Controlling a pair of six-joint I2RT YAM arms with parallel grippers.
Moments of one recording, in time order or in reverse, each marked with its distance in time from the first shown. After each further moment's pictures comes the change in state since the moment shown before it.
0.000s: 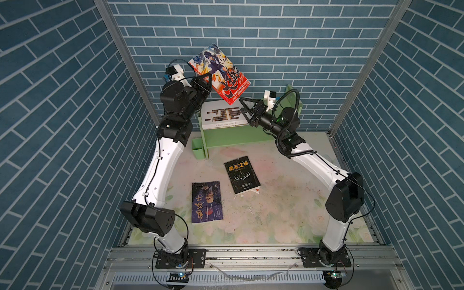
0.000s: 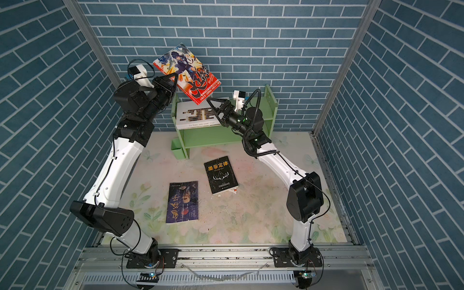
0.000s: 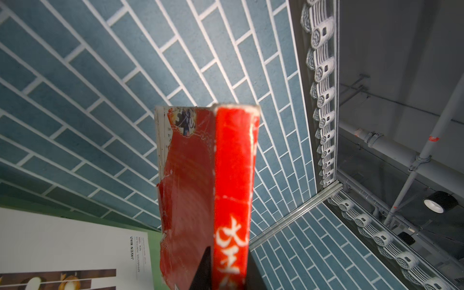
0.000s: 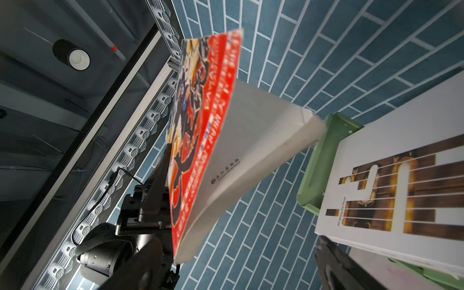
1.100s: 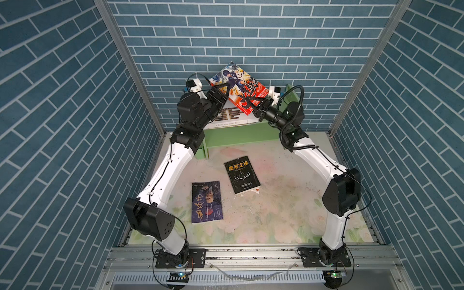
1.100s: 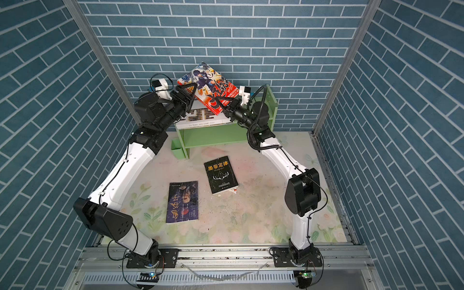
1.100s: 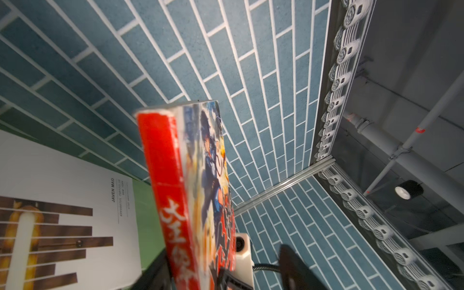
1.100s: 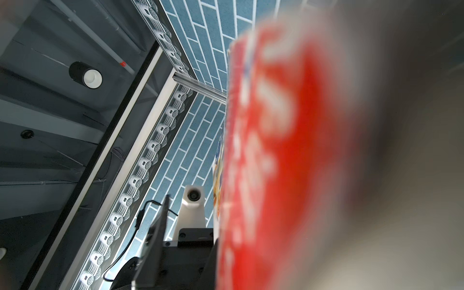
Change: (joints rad) left arm -0.084 -0.065 -0.235 0.106 0.066 -0.106; right arm -0.105 0.061 0.092 -0.008 -0.116 0.109
